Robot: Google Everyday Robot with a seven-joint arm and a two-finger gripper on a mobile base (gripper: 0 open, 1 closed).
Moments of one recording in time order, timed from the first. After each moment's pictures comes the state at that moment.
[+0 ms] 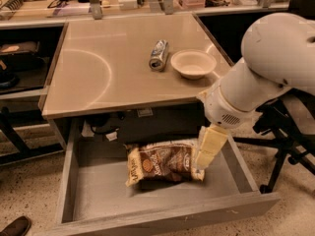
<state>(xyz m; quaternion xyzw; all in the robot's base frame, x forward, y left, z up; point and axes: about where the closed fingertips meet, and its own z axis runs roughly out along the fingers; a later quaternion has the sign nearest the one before) 0.458 -0.108 0.827 -0.63 0.75 0.07 0.19</state>
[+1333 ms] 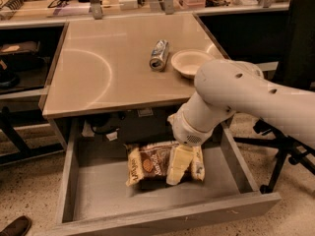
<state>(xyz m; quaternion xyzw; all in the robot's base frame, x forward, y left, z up) 0.465 -0.040 0.738 -0.67 0.71 0.12 0.16</state>
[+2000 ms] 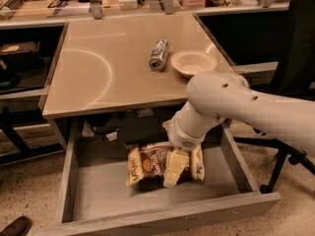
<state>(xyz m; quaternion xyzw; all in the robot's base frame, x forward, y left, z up) 0.474 -0.030 0.702 -0.69 0.70 0.13 0.16</state>
